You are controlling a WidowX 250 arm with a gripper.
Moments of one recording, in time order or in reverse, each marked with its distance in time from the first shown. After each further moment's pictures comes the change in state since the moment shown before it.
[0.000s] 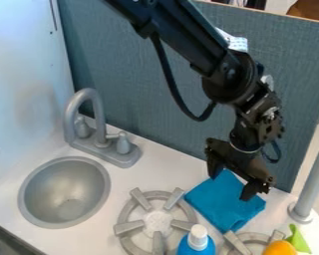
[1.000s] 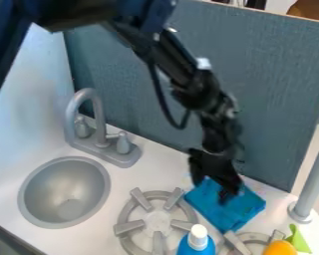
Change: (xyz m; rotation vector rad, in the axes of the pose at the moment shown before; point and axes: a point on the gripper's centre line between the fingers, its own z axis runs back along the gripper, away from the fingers) arm 0.002 0.045 -0.065 -0.126 0.094 -0.054
